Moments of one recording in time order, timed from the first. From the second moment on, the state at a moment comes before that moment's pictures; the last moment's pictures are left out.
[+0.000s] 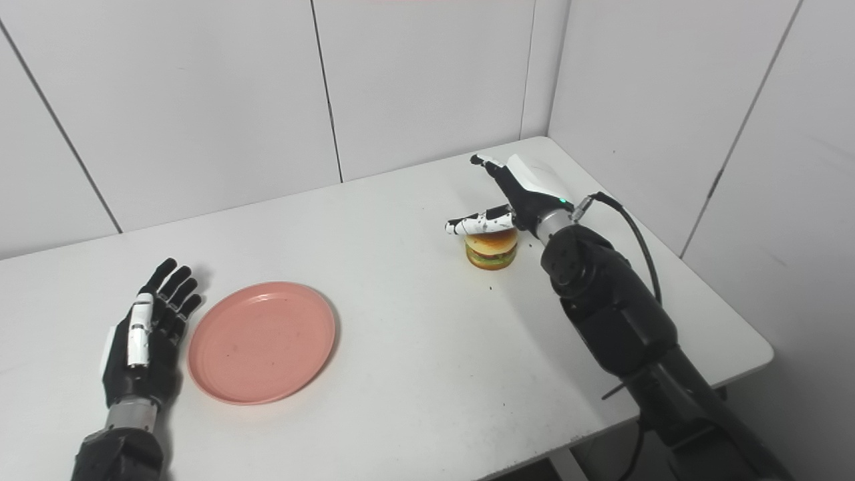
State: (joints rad) left arm -0.39 -0.04 0.10 0.43 -0.25 -0.05 -0.13; right arm -0.44 -0.58 0.08 0.02 -0.56 0.42 0.23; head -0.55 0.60
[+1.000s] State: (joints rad) left arm -0.38 -0.04 0.11 0.42 -0.28 -0.05 -0.14; right arm -0.44 -0.58 0.16 0.15 -0.58 0.43 0.28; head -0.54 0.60
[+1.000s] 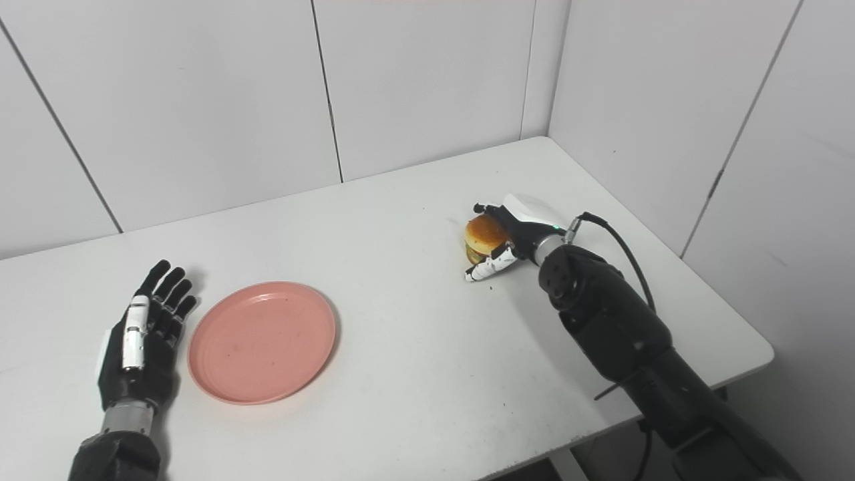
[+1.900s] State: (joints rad) left arm -0.35 -0.04 0.09 0.36 -0.25 -0.03 -0.12; right arm -0.40 -0.51 0.14 0.11 -0.58 0.32 0.09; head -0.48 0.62
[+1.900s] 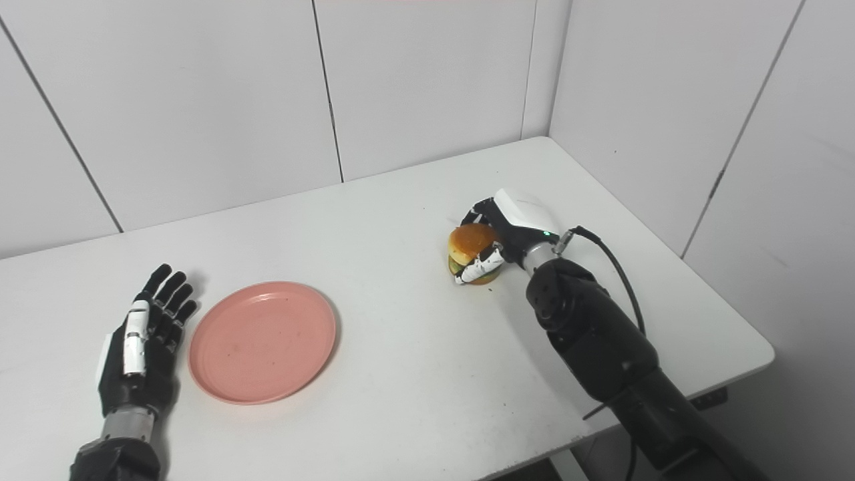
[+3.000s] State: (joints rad) left arm -0.32 -0.19 0.01 0.36 -0.06 -0.10 0.05; right arm -0.48 -0.39 0.22 -0.12 -0.48 0.17 0.23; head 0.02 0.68
